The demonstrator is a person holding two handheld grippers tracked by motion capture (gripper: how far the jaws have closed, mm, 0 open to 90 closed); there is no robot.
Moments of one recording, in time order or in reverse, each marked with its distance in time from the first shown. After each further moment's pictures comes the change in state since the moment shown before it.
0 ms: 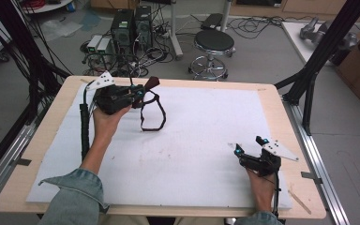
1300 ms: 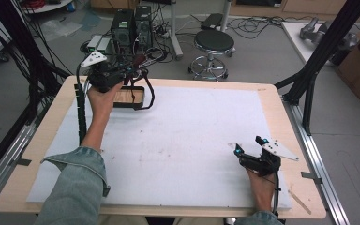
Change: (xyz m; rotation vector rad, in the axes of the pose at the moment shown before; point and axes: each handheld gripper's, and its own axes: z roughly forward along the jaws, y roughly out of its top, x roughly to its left) left arm 0.059 0.027 0.014 -0.026 0.195 -0.039; right arm -0.001 0.000 0.001 -0.002 0.006 0.001
